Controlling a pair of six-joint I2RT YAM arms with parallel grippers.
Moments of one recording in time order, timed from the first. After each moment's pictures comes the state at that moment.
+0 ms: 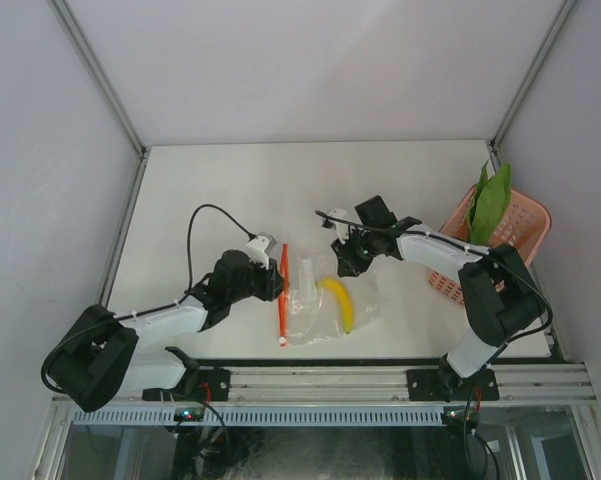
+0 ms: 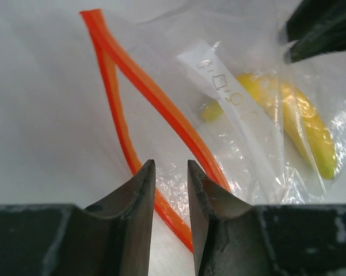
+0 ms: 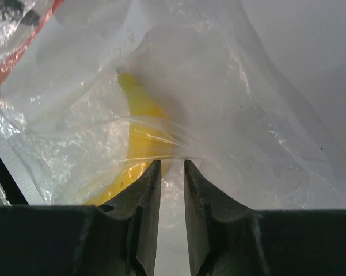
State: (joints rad) left arm -0.61 1.23 0.38 0.31 0.17 -0.34; right arm 0.53 1.64 1.00 -0.42 -0.50 -0.29
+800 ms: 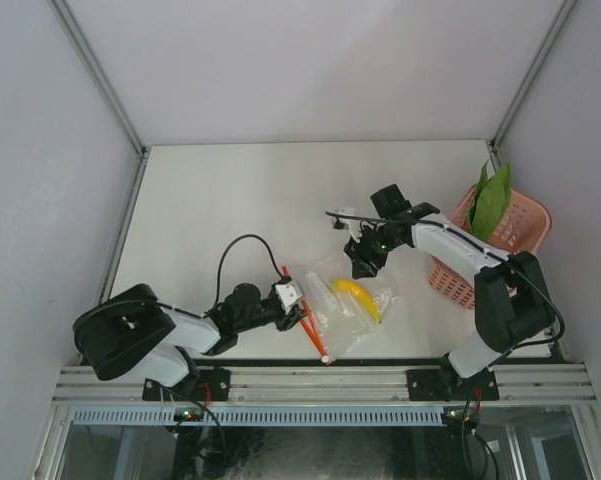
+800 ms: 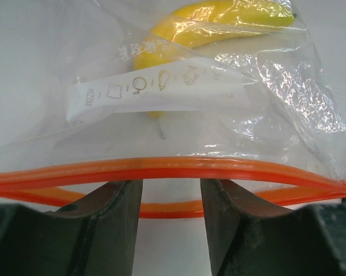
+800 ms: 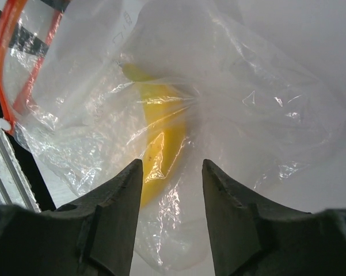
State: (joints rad) left arm -0.87 1.40 0.18 0.89 0.22 0.10; right arm 0.44 1.58 1.10 -0.71 -0.60 -0.58
